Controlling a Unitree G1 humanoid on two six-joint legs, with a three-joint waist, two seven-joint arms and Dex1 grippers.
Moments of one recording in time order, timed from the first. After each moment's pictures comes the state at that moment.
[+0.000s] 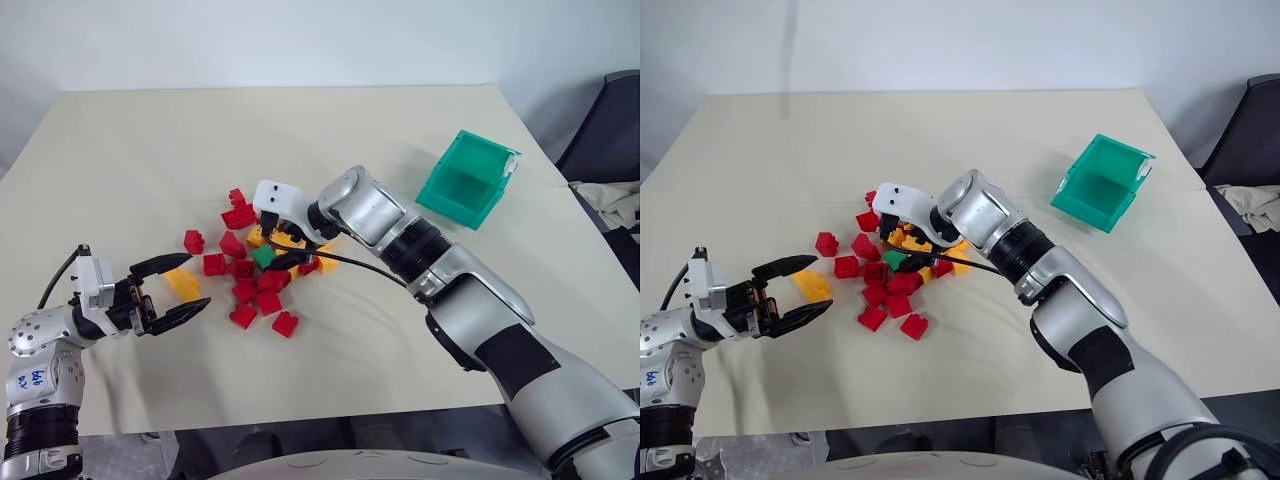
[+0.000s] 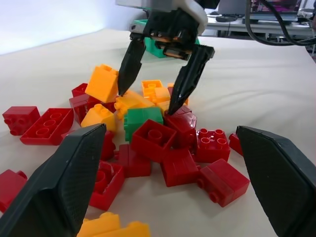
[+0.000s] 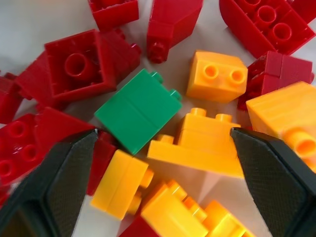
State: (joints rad) left arm -0.16 0.66 0.38 0.23 -0.58 -0.07 -1.30; right arm -1.36 -0.10 0.61 0.74 0.01 0.68 1.00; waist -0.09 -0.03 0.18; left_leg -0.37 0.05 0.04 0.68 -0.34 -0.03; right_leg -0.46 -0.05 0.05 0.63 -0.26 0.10
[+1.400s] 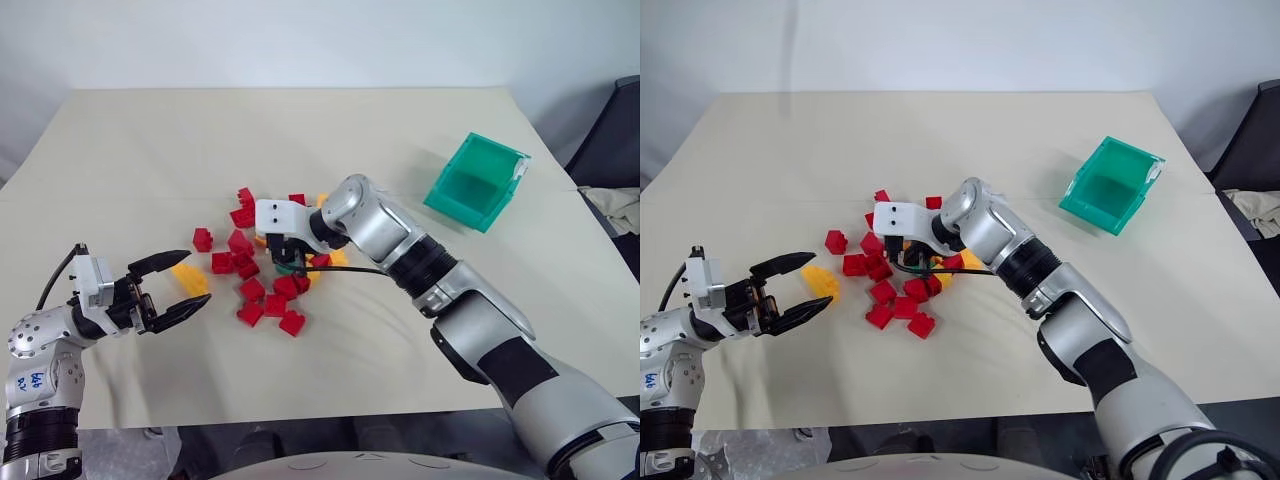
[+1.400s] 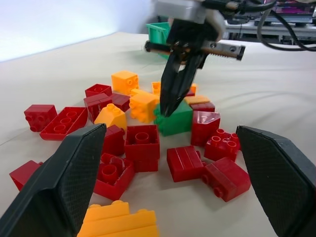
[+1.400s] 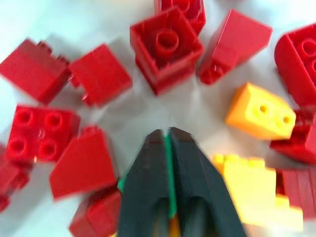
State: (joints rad) left arm -0.17 0.66 0.37 0.21 -0.59 -0.07 -1.26; right arm -1.23 -0.18 0.61 0.51 -0.15 0.53 1.18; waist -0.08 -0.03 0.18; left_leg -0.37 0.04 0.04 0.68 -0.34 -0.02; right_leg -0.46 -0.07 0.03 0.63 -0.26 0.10
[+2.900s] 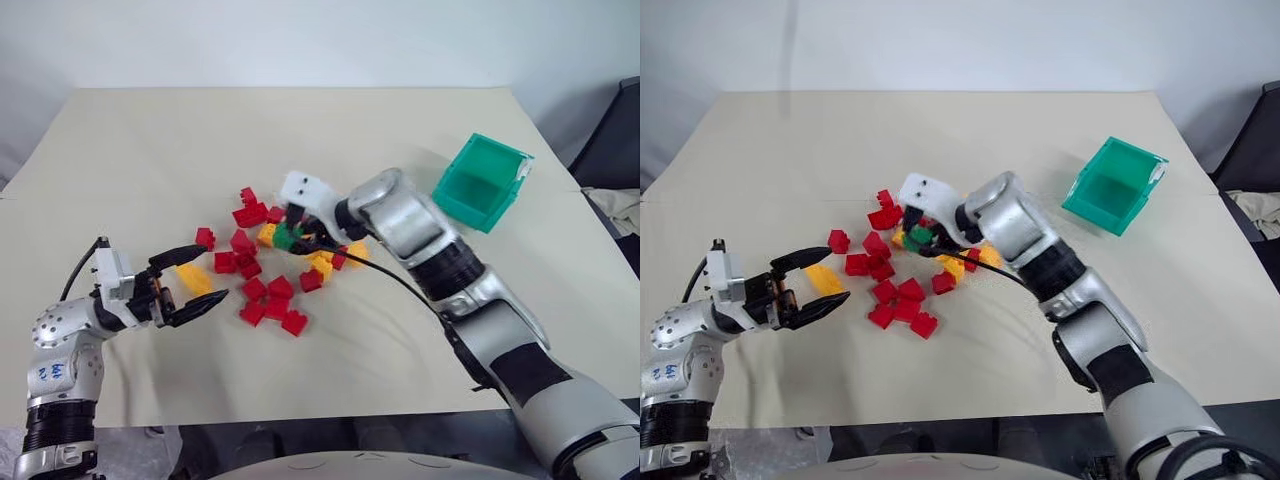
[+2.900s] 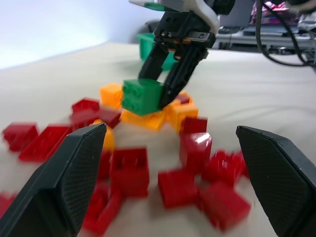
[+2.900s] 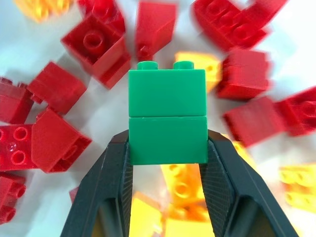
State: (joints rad) left arm -0.25 0.59 0.26 0.10 -0.57 -0.01 -1.18; right arm -1.07 -0.32 0.37 0.16 -0.04 0.91 1.02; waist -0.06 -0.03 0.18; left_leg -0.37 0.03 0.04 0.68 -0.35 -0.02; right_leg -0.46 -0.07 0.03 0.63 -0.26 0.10
